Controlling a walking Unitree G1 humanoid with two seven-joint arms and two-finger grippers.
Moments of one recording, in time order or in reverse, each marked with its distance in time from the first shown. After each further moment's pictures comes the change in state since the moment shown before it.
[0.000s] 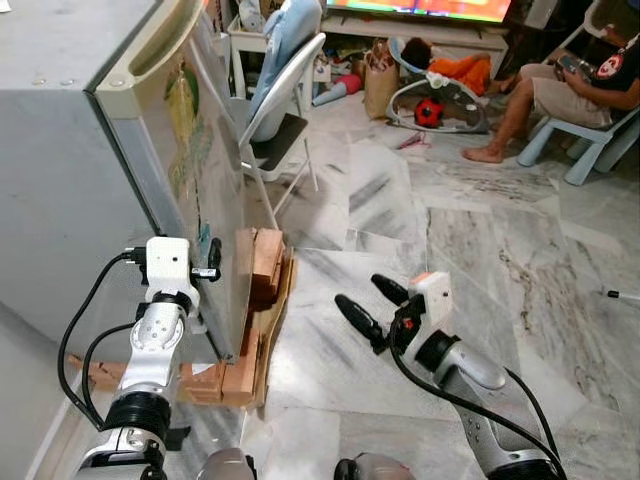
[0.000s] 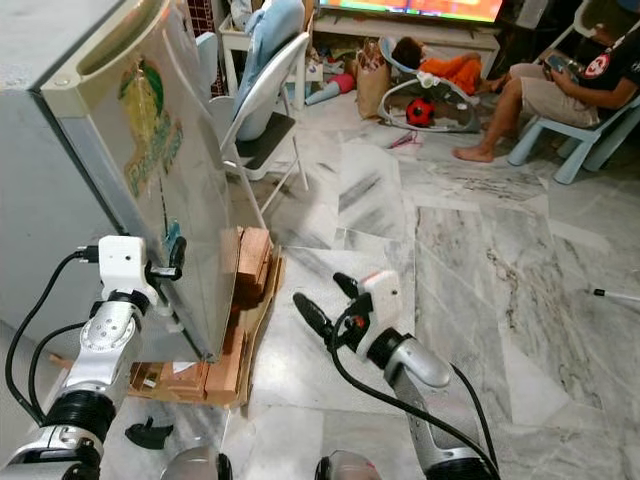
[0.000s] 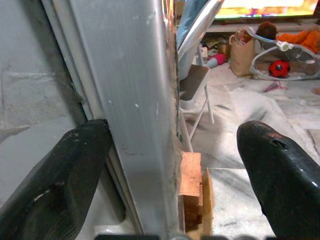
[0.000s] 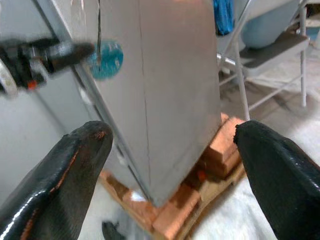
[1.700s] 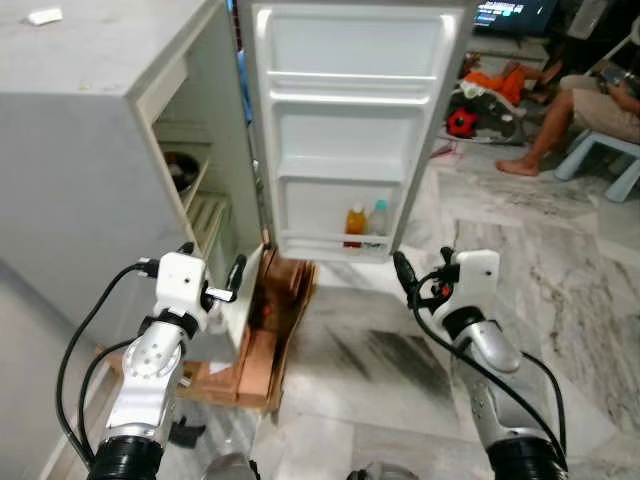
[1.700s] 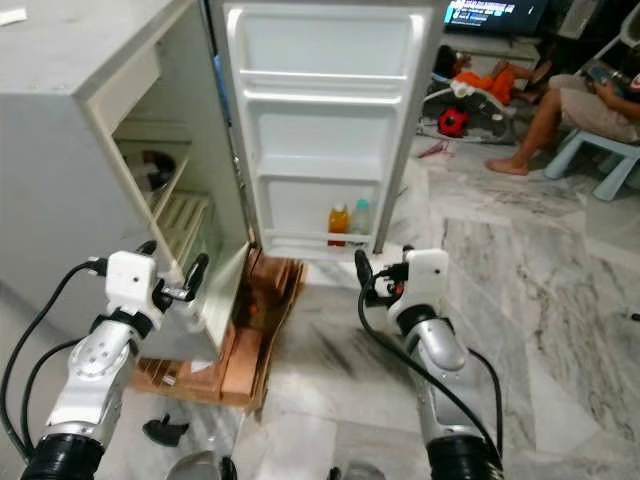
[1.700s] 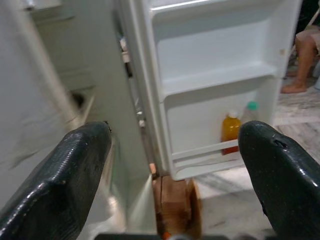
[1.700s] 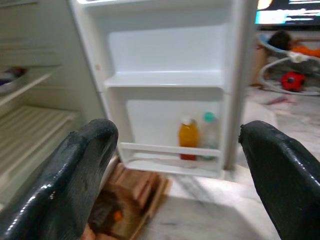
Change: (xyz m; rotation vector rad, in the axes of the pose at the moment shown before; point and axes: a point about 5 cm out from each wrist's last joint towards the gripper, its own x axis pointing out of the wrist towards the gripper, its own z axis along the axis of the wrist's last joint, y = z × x) left arm -0.044 -0.007 0.008 0.040 -0.055 -0.200; right arm 0.004 -0.041 0.027 -0.101 -0.145 -0.511
